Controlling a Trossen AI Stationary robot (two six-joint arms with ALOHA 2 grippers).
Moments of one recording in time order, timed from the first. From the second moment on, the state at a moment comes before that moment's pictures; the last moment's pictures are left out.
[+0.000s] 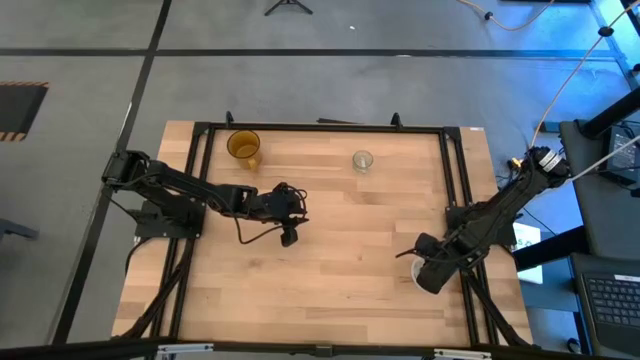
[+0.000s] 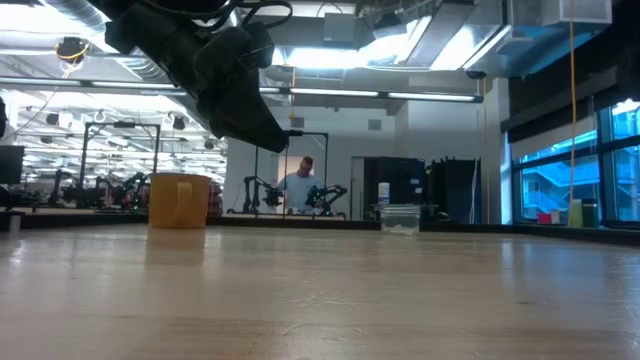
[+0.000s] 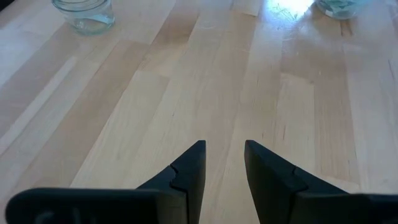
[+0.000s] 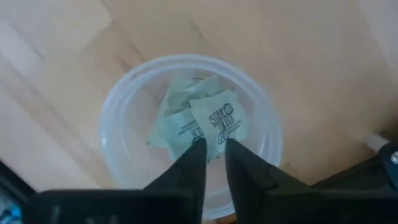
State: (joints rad) left arm -0.09 1.44 0.74 0.03 -0.23 -0.31; right arm 0.76 1.25 0.75 -0.96 -0.03 1.41
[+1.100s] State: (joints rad) left arm -0.01 0.84 0.74 -0.04 -0.24 -0.22; right arm 0.17 1.01 1.35 -0.86 -0.17 0.17
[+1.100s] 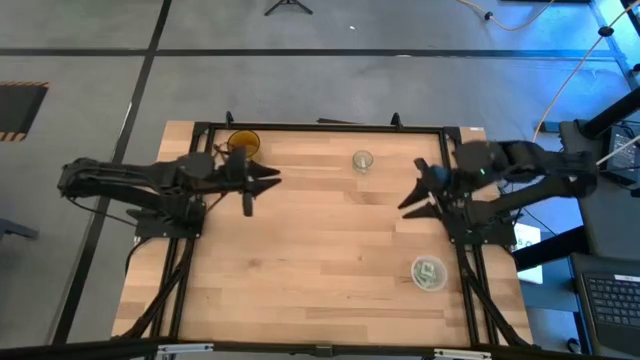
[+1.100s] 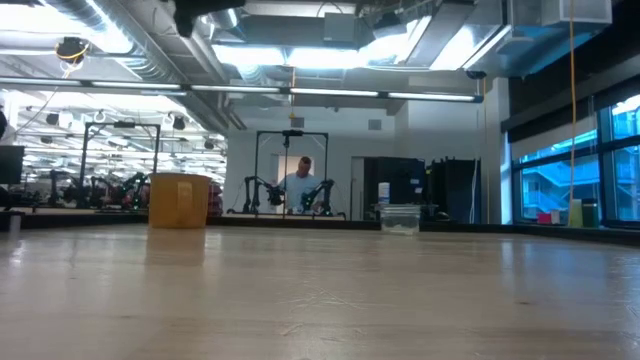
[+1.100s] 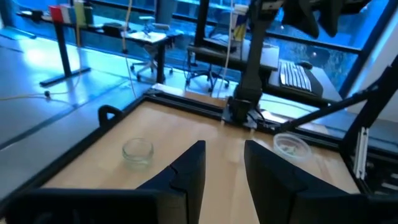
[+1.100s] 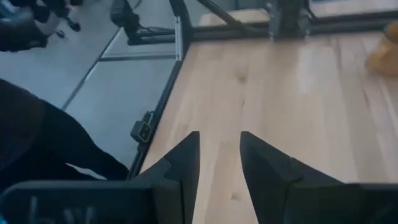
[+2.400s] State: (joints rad) left arm -0.01 0.14 0.32 -0.07 -0.46 -0.28; right arm -0.31 0.26 0.44 -0.10 -0.06 0.27
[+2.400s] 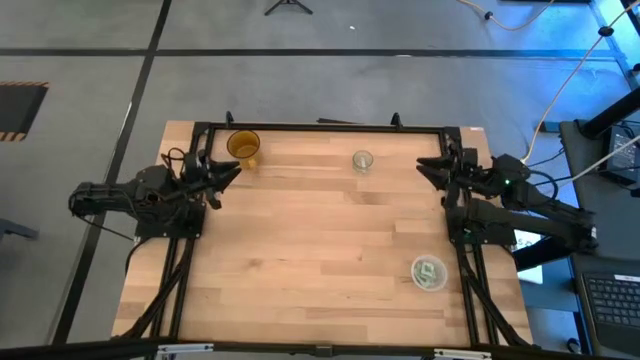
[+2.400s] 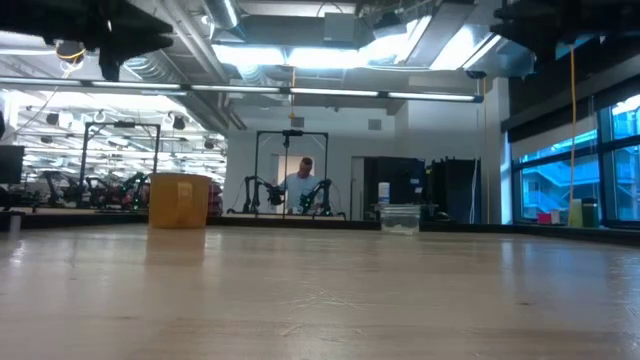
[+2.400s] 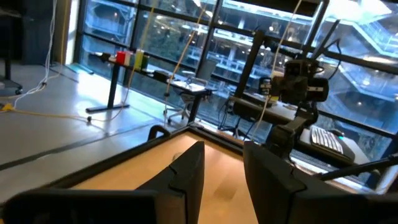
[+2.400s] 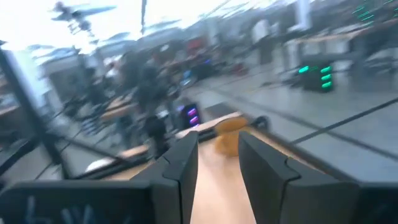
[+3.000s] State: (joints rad) left arm -0.01 0.00 0.11 0.00 -0.50 -0.29; right arm -0.31 0.02 0.15 0.06 0.09 0.32
